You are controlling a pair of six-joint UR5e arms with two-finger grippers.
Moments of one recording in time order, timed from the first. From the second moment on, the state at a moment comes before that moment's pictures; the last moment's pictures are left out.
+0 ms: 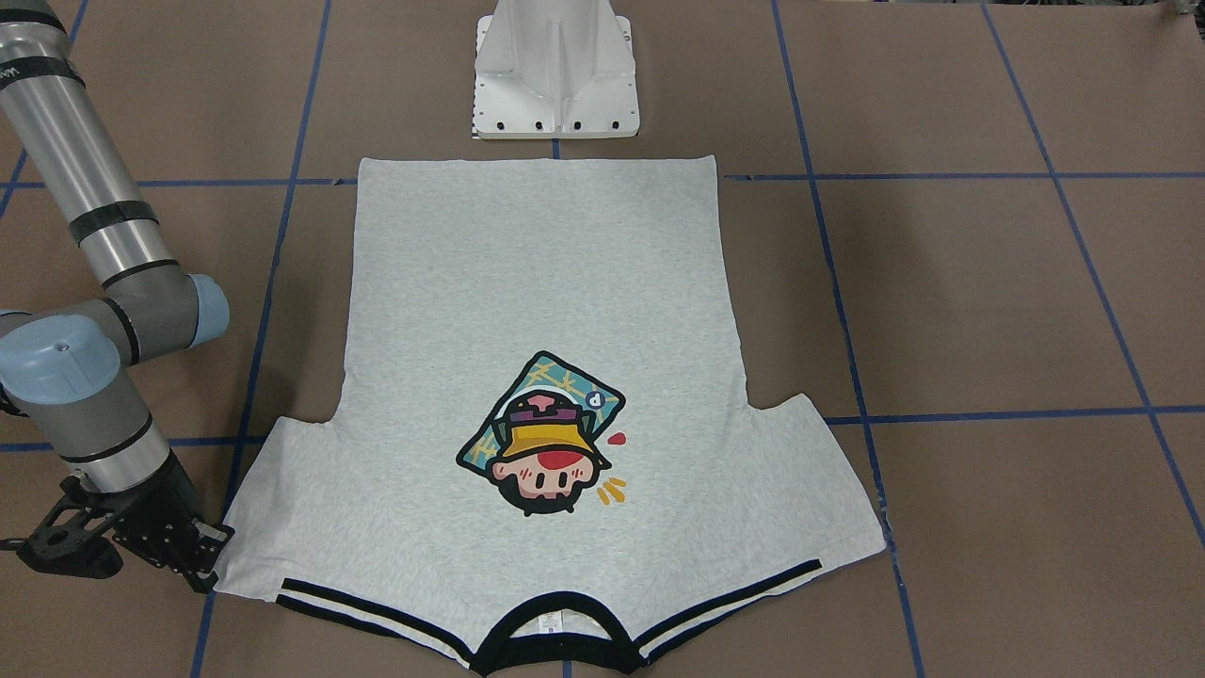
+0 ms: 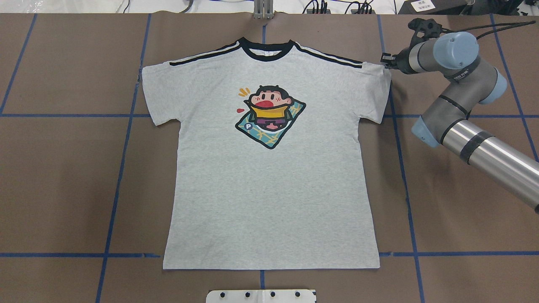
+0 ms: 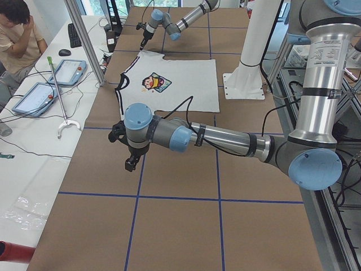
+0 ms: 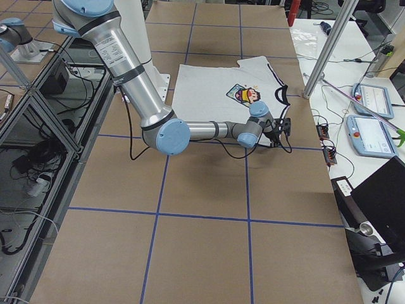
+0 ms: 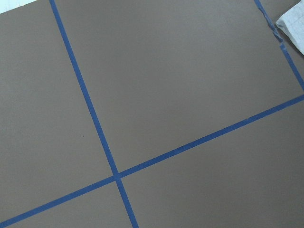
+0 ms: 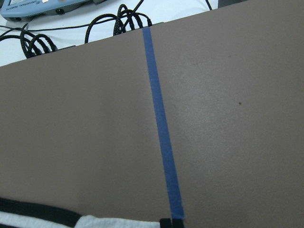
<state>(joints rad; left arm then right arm) -1.54 -1.64 -1.68 -1.73 -2.42 0.14 0.94 -1.00 0.98 -0.58 1.79 1.19</state>
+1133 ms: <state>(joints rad) -1.54 -1.60 -1.77 -1.72 -2.42 0.13 0.81 -0.67 0.97 -0.95 1.63 1.48</state>
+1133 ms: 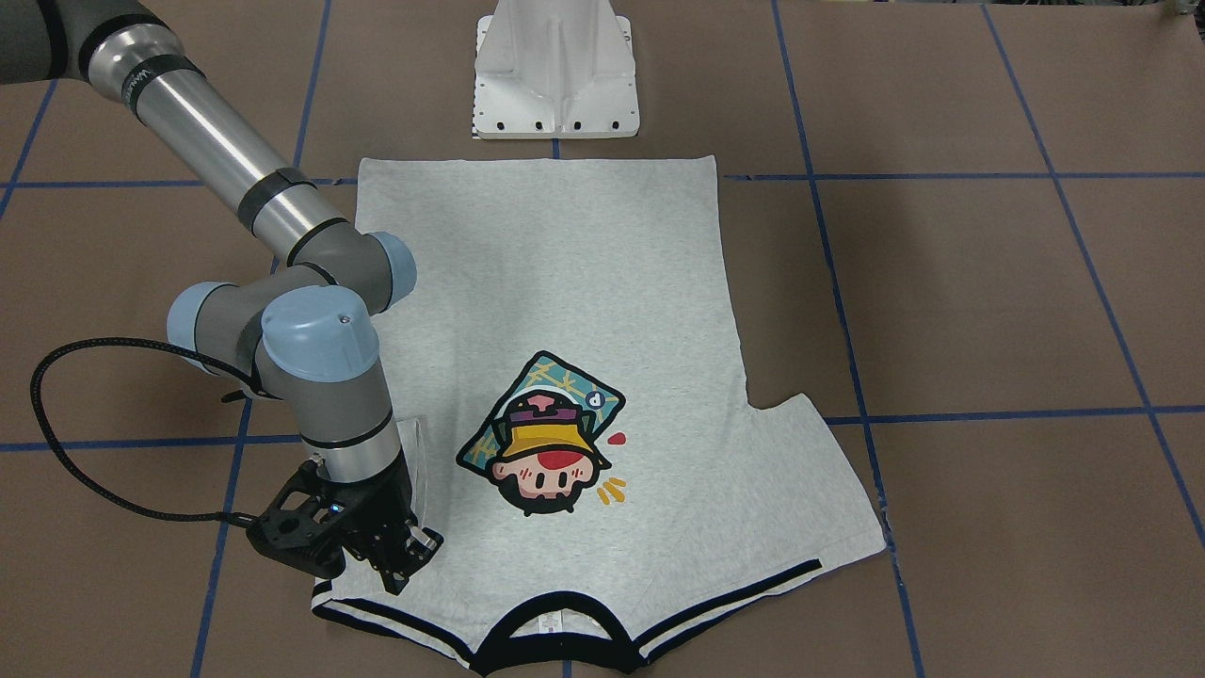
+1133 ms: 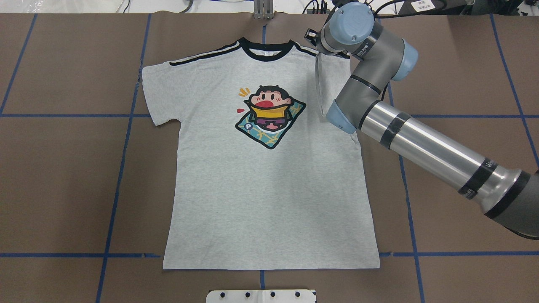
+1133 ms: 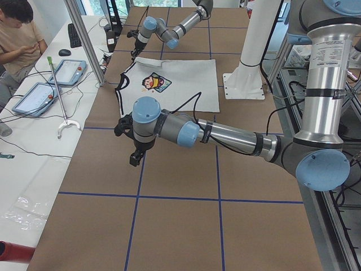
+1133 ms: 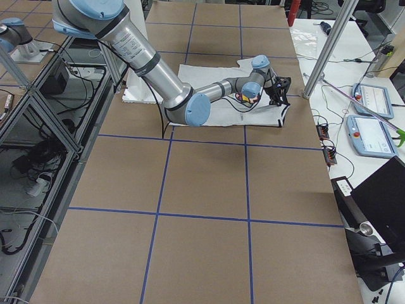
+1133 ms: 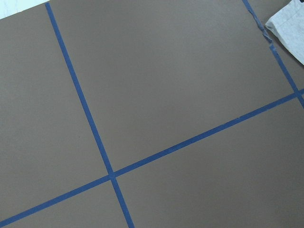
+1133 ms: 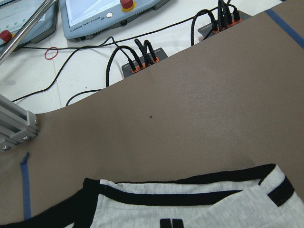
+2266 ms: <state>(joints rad) -1.30 -1.75 -1.66 -2.11 -2.42 -0.55 0.81 -0.89 1.33 -1.00 1.80 1.38</state>
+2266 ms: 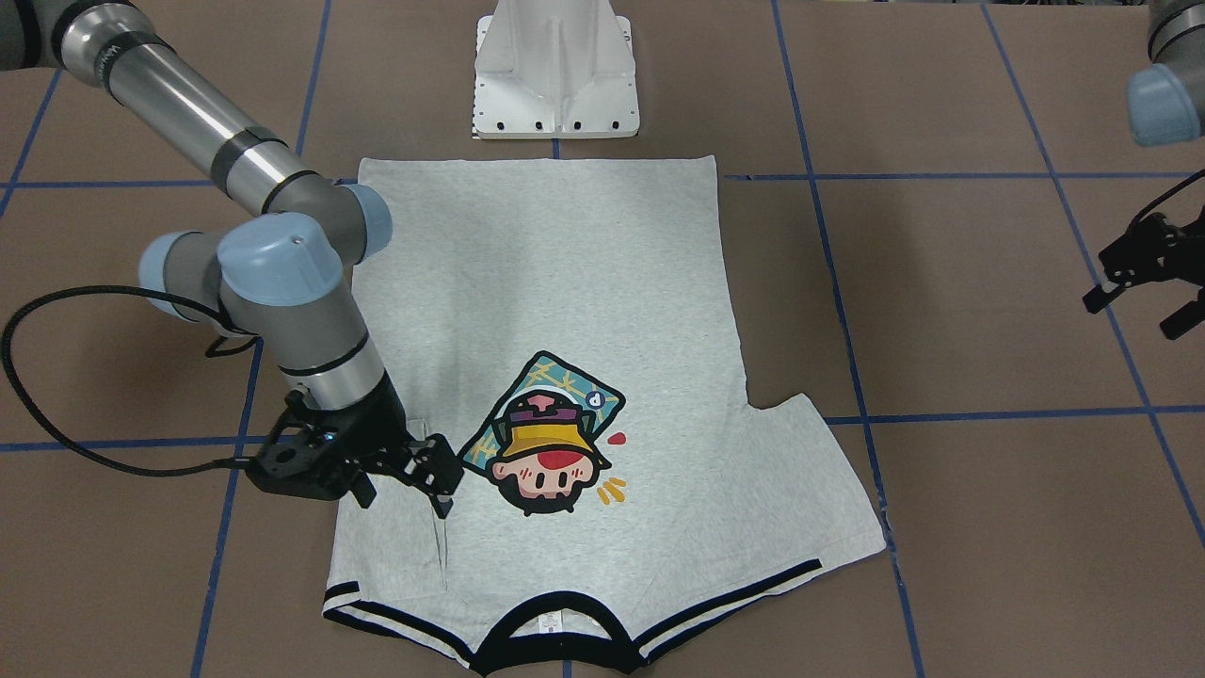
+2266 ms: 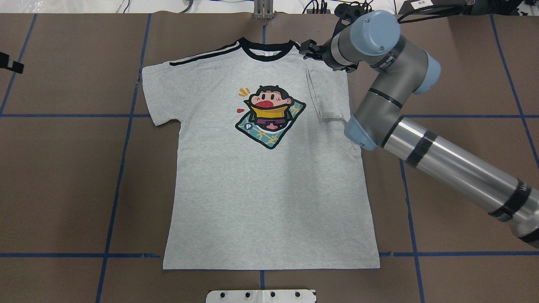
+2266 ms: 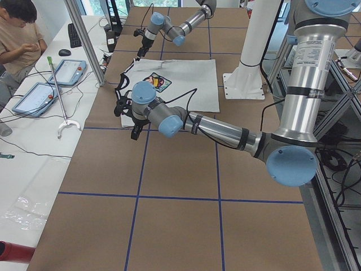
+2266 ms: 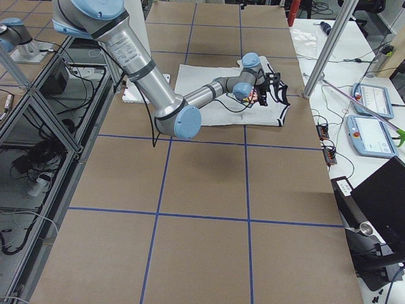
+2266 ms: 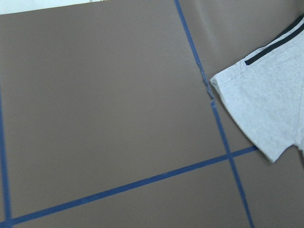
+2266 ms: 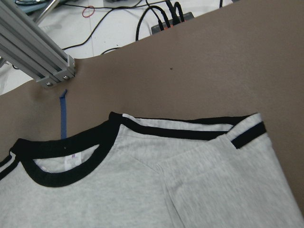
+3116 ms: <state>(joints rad) -1.01 -2.09 -1.22 -2.31 -2.19 -0.85 0.89 -1.27 1.80 -1.11 2.07 1.32</state>
